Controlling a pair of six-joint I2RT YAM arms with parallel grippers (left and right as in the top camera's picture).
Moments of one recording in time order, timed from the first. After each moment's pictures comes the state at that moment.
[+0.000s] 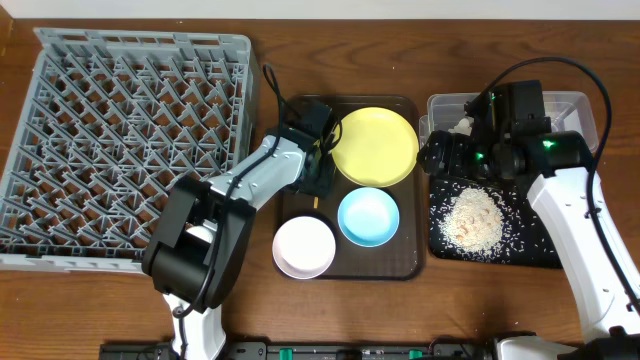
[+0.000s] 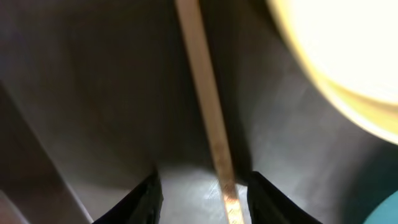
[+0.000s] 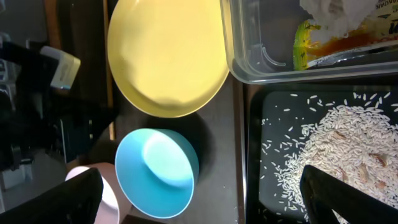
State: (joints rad) left arm -0.48 1.98 1.27 -0.69 0.05 -0.17; right arm 0.13 1.45 1.23 -0.94 -0.30 0.35
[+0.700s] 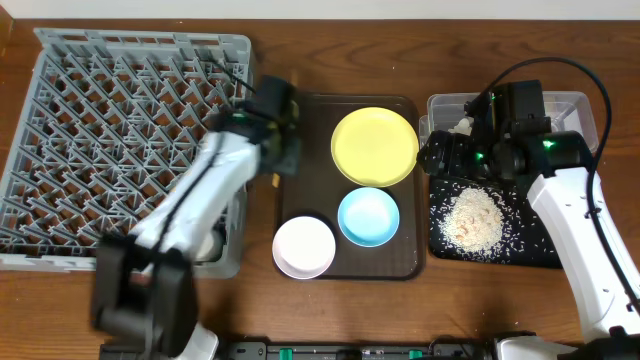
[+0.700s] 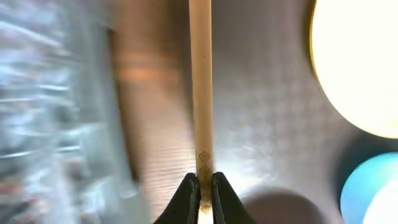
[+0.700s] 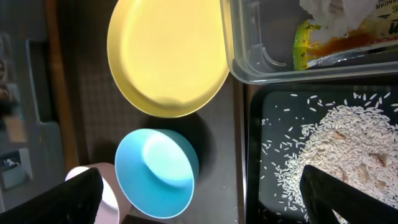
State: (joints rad) left arm -0.31 1.68 1.31 -0.86 -0.02 -0.16; right arm 0.13 1.45 1.23 -0.94 -0.30 0.35
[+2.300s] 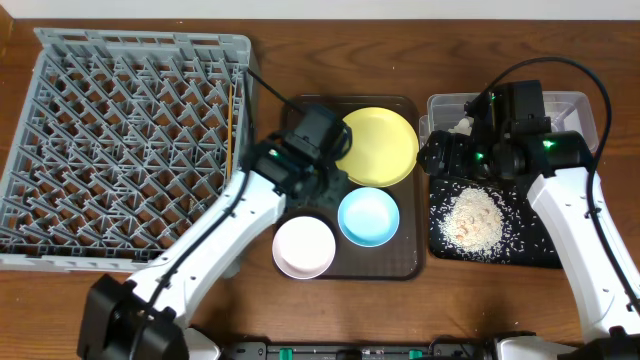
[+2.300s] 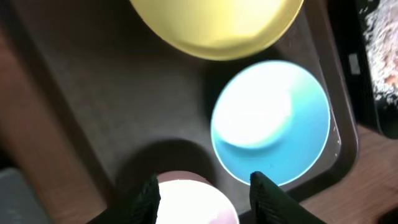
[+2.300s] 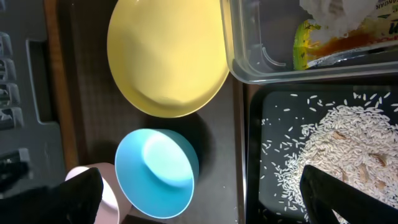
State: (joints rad) left arm -0.61 1.58 1.26 -0.90 0.11 -0.25; right arm 0.13 1.45 1.23 -0.94 -0.30 0.35
